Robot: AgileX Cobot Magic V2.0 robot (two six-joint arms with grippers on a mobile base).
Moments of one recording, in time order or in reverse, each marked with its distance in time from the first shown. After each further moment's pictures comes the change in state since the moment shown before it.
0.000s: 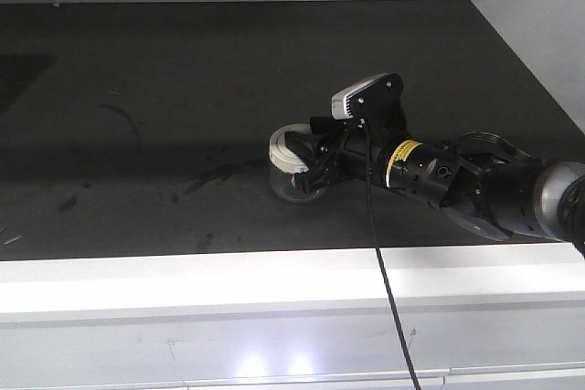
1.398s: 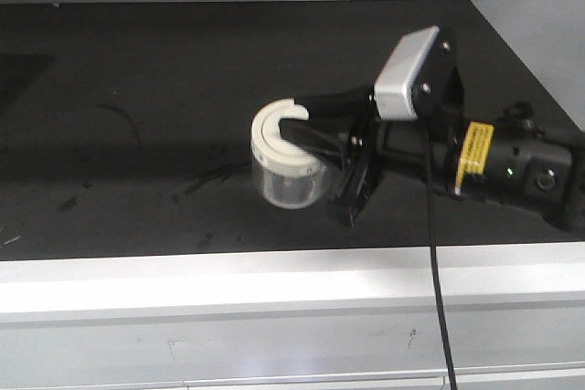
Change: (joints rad) left arm 0.000 0.000 0.000 0.000 0.000 0.000; right arm 0.000 -0.416 0.114 -0.492 -0.128 0.323
